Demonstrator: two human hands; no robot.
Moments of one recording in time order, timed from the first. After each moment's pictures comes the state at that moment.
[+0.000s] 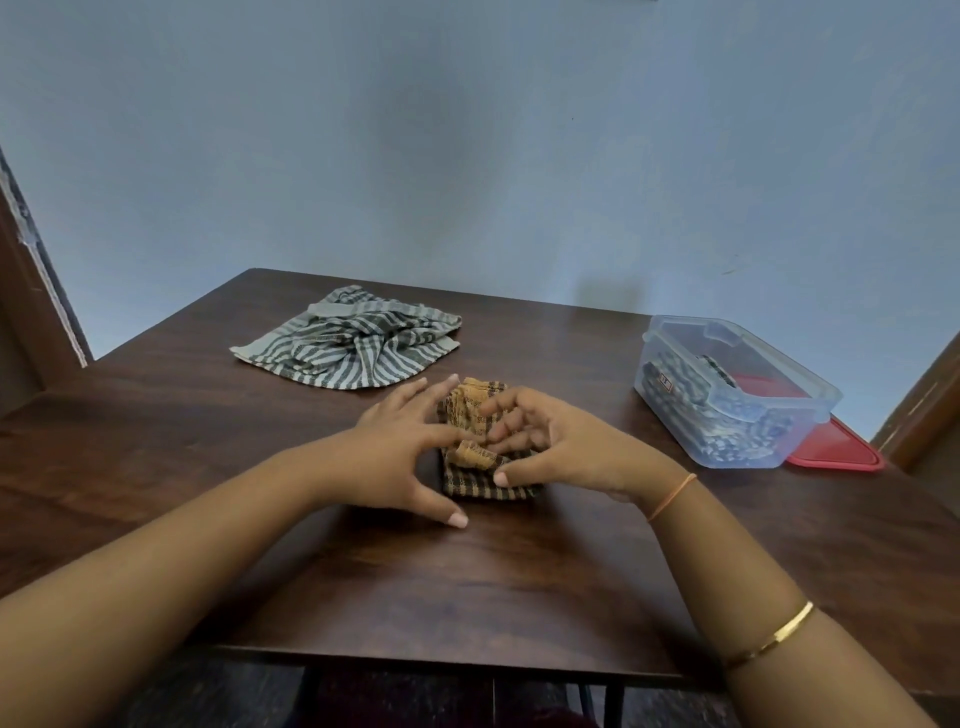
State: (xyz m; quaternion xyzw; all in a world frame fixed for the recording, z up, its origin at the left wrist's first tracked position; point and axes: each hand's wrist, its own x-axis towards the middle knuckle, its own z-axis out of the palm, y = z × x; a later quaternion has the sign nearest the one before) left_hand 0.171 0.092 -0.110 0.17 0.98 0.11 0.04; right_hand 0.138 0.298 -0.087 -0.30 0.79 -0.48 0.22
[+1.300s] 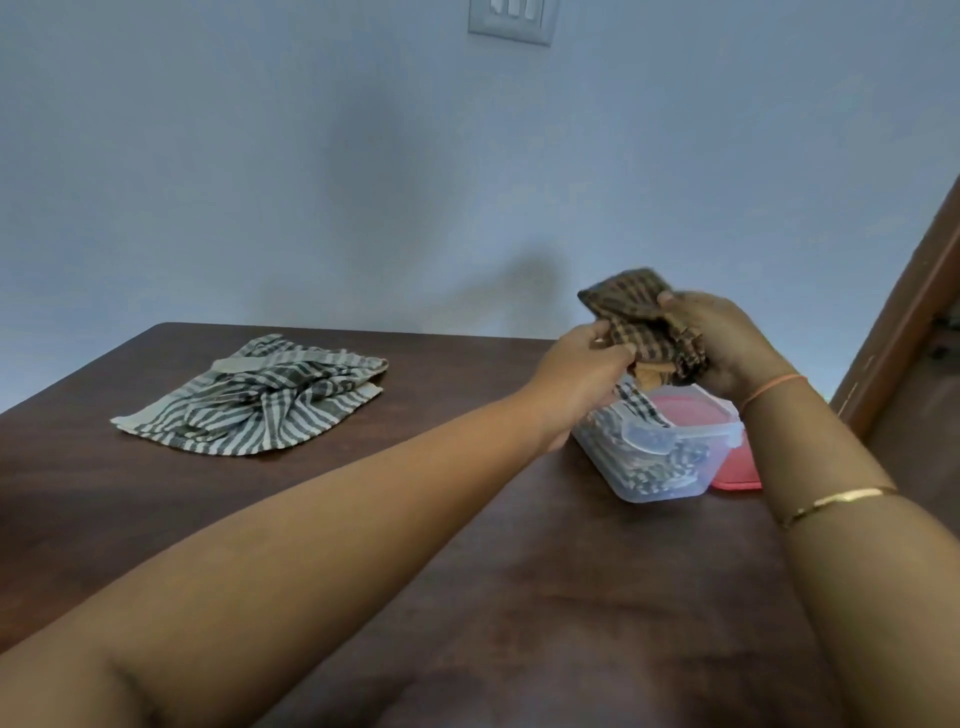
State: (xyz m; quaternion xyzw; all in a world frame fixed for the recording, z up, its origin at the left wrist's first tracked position) left_hand 0.099 0.307 -0.022 0.10 0.69 0.71 0.03; right_hand 0.045 0.449 0.002 -0.02 0.73 -0.68 -0.08
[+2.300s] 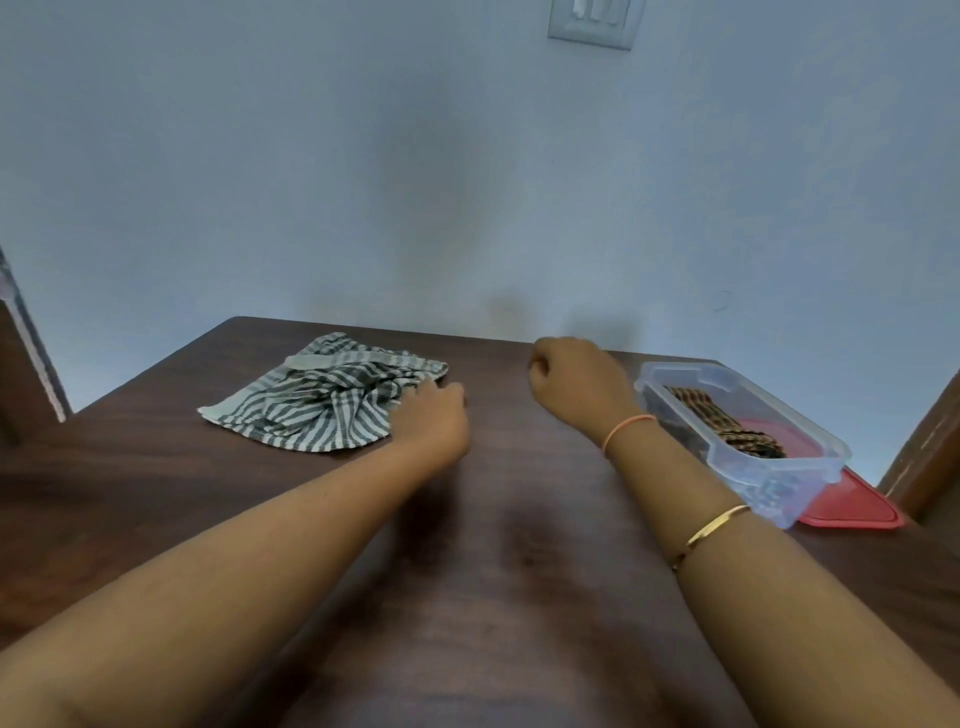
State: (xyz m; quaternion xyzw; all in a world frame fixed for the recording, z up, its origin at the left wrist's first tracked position) left_hand 0.059 0.147 -0.093 -0.09 0.98 0.14 -0.08; right_hand 0.031 0.294 -0.045 -0.19 0.95 -0.13 -0.21
